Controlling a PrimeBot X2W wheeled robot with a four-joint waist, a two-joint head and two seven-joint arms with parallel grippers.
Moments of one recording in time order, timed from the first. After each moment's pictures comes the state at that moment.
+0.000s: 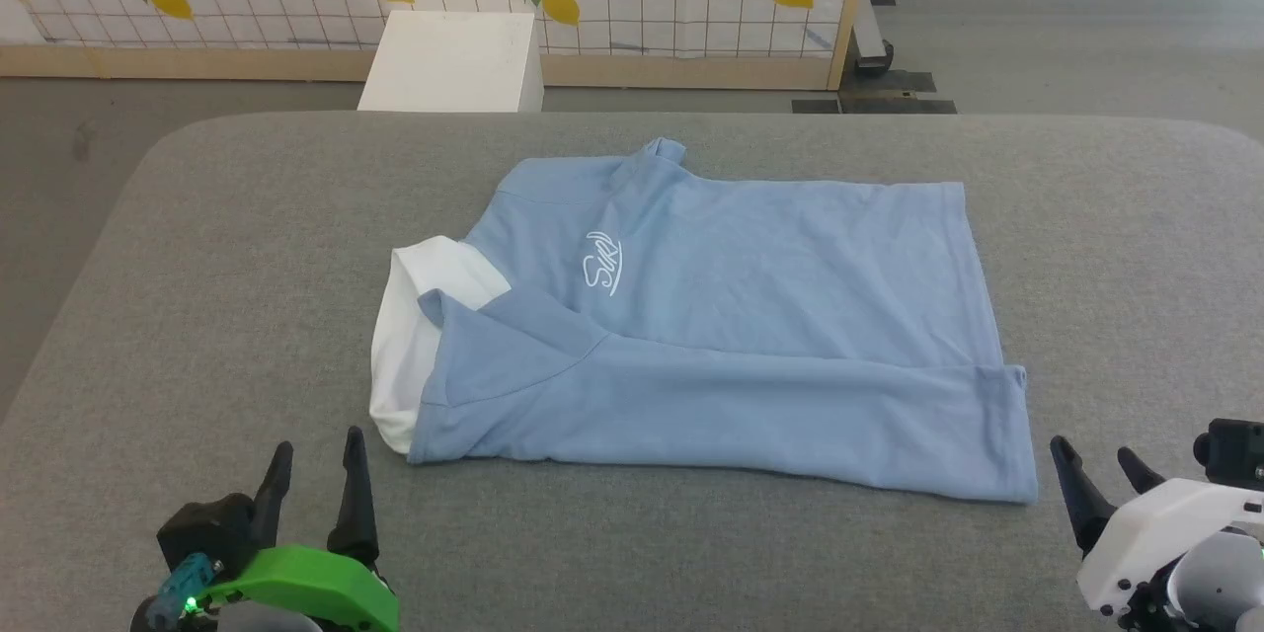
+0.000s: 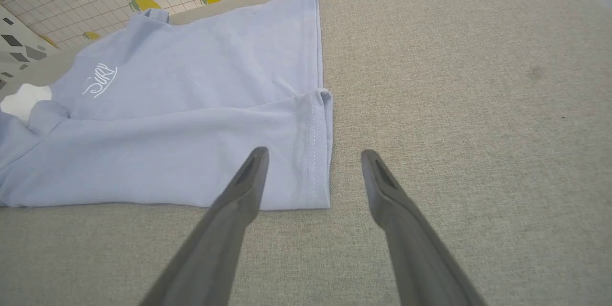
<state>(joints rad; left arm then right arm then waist) 0.00 0.25 -0.16 0.22 -0.51 0.07 -0.26 0.00 -0.13 -0.21 0.14 0.32 0.13 0.34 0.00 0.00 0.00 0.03</state>
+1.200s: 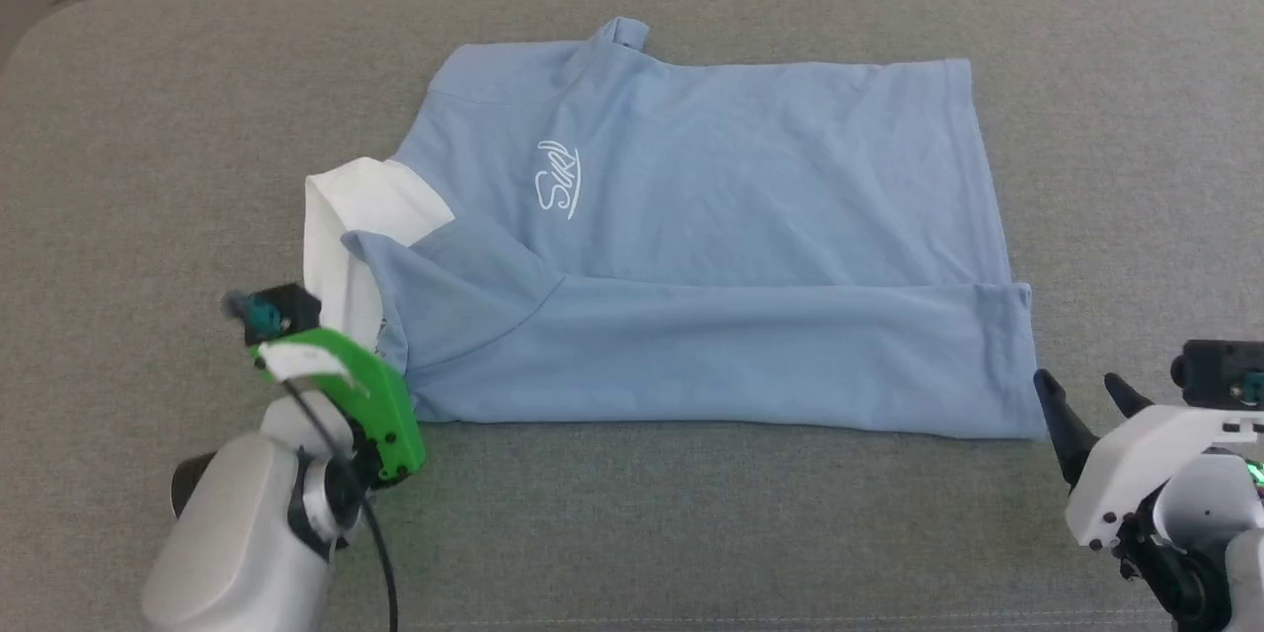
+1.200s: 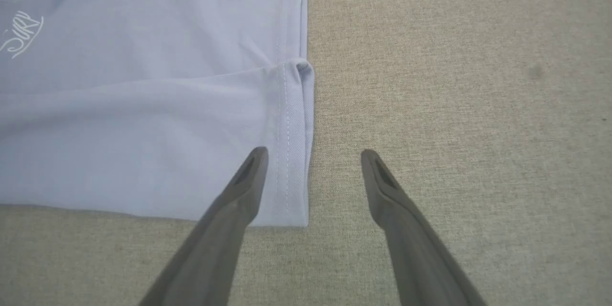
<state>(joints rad) -0.40 0.26 -0.25 0.43 -0.59 0.20 0.62 -0.10 -0.15 -0.16 0.11 0.27 0.13 0.40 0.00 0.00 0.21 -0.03</state>
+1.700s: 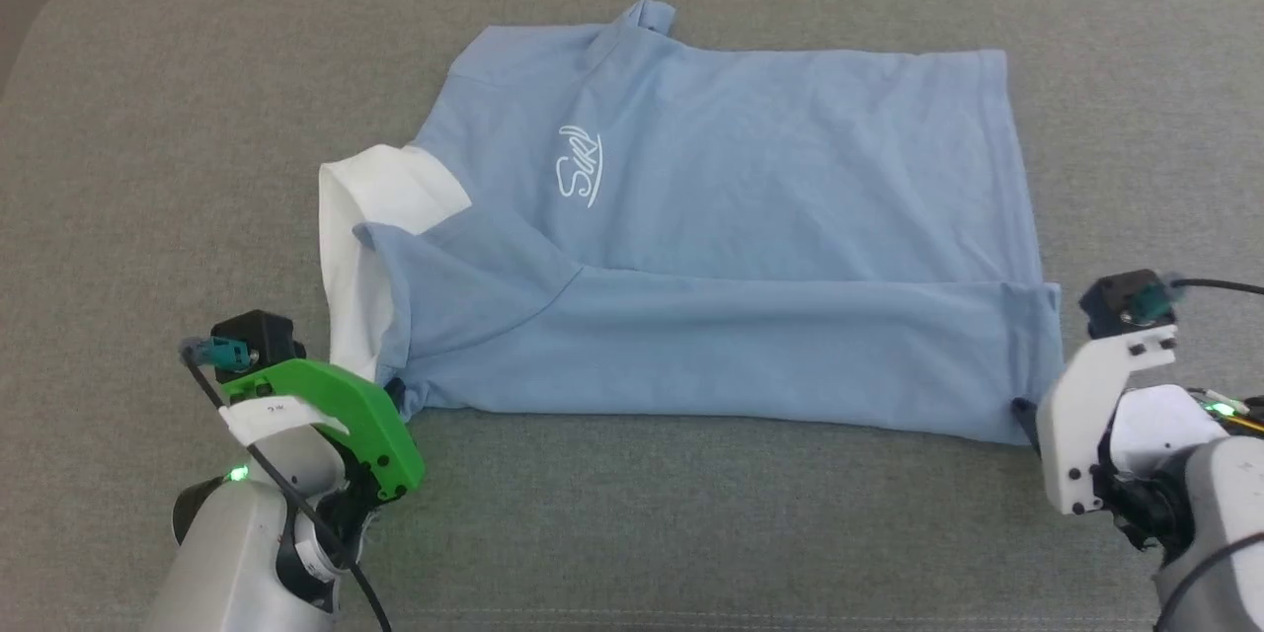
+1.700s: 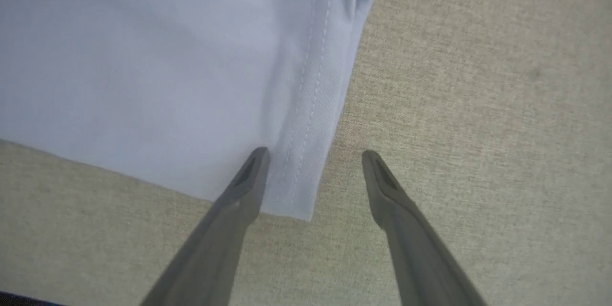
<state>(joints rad) -0.26 0.24 -0.17 0.20 -0.65 0.23 0.49 -0.26 -0.24 -0.03 0.20 0.13 0.13 0.81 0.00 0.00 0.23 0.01</state>
